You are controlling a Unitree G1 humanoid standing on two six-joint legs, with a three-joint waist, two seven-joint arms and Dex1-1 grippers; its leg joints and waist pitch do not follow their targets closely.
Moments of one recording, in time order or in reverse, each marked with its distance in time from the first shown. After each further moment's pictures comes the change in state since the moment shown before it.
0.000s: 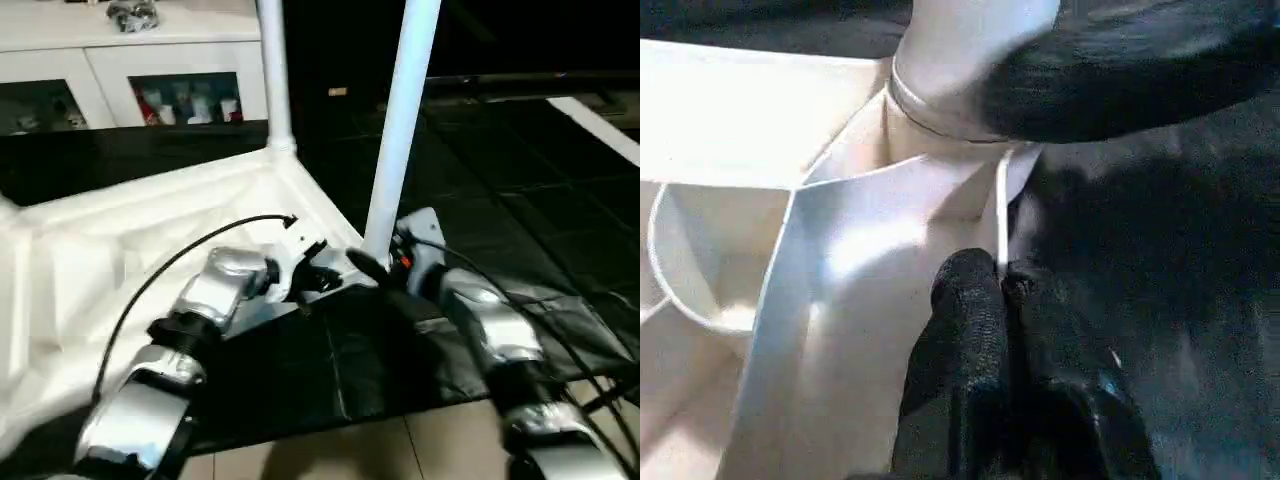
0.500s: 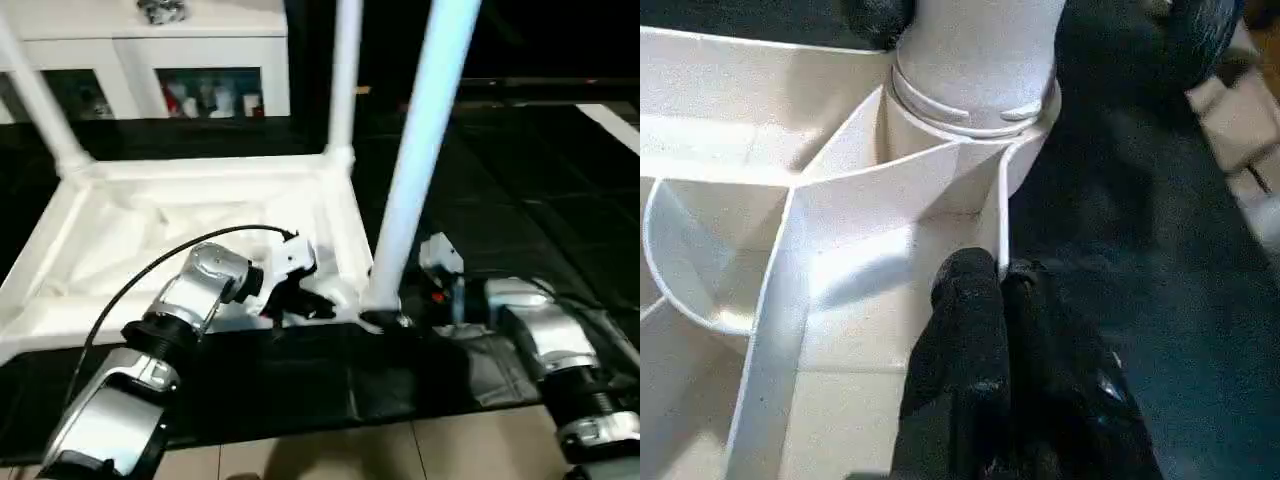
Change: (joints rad) left arm 0.011 0.119 -0.107 -0.040 -0.003 -0.134 -0.350; right arm 0.000 -0.227 0.138 -0.037 0.064 -0.034 0.564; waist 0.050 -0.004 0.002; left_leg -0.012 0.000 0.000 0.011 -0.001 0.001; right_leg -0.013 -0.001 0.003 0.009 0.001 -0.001
